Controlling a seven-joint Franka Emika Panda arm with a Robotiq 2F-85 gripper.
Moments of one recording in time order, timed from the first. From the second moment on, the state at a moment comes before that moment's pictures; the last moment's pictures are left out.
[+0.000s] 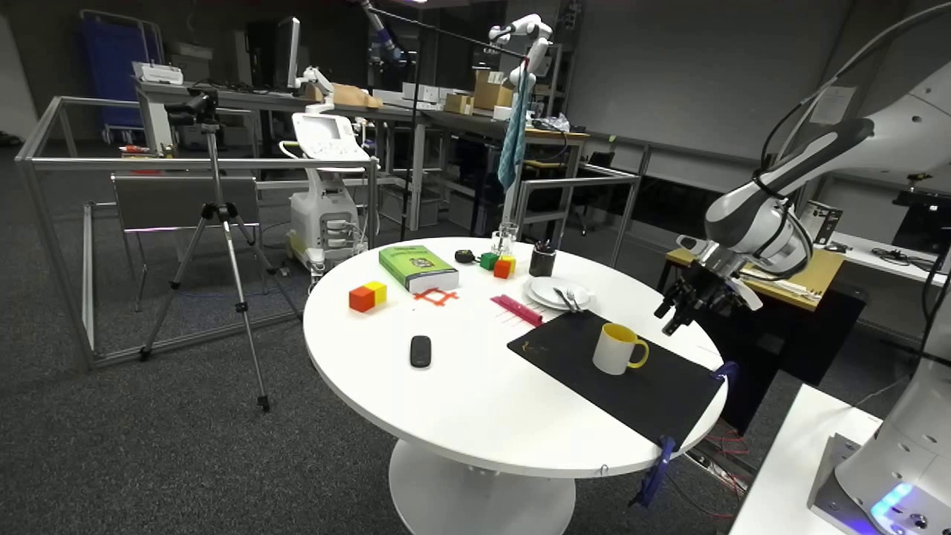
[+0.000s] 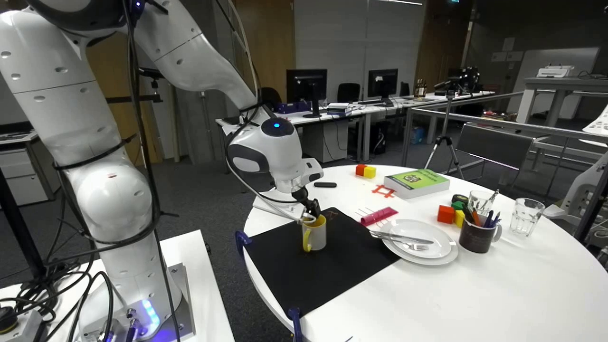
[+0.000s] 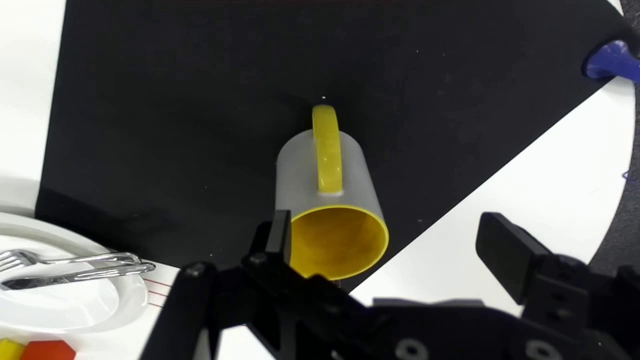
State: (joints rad) arm 0.28 -0.13 -0.30 -2.77 0.85 2.83 -1.41
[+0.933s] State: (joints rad) arm 0.28 0.03 -0.30 -2.71 1.01 2.84 -1.62
